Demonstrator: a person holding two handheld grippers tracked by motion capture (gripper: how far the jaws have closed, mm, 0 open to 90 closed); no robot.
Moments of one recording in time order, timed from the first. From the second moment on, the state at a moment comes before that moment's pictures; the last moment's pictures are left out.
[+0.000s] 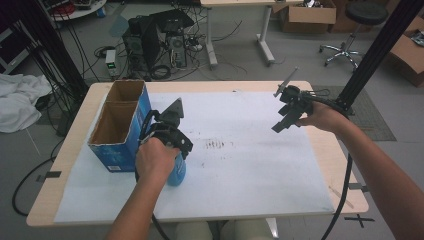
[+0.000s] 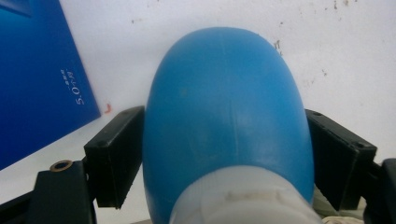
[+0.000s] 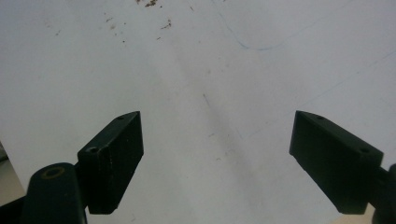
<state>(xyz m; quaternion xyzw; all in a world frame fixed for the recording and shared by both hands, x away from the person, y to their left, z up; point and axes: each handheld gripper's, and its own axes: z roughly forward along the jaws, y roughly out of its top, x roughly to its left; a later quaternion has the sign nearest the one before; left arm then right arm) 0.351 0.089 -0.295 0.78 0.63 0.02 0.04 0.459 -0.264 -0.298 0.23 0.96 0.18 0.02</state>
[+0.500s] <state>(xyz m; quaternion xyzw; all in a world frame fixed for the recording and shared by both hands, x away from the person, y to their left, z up) 0.351 0.090 -0.295 0.78 0.63 0.02 0.04 0.460 -0.262 -0.299 0.23 0.96 0.18 0.02</state>
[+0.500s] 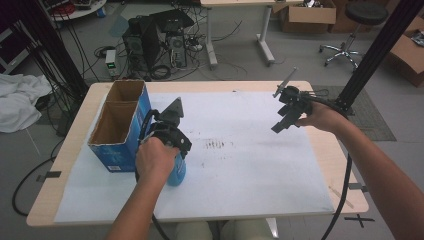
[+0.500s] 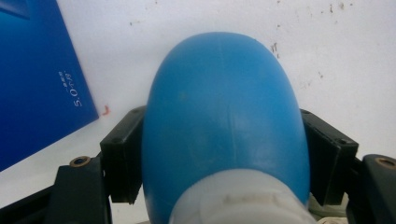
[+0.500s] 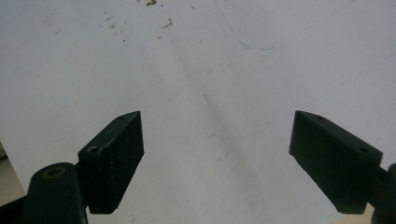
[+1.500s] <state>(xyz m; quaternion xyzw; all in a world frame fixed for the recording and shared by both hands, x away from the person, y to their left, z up) 0.352 0.089 -0.295 0.78 0.63 0.02 0.04 0.459 -0.259 -0.301 0.23 0.96 0.17 0.01</state>
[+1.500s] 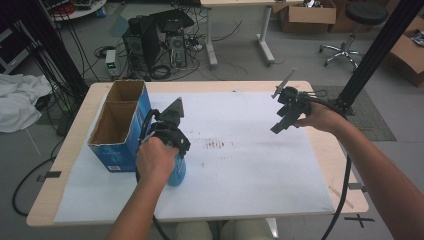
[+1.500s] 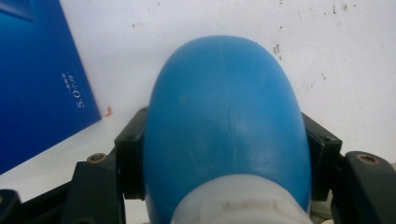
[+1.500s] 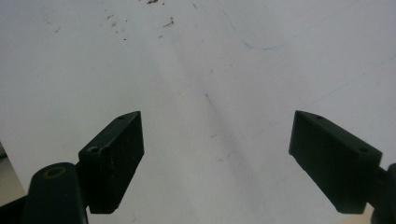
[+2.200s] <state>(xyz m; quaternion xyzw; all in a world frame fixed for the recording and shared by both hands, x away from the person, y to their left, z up) 0.352 0.087 -0.295 0.78 0.62 0.03 0.04 0.458 -0.258 -0.301 0.23 0.96 0.17 0.01</state>
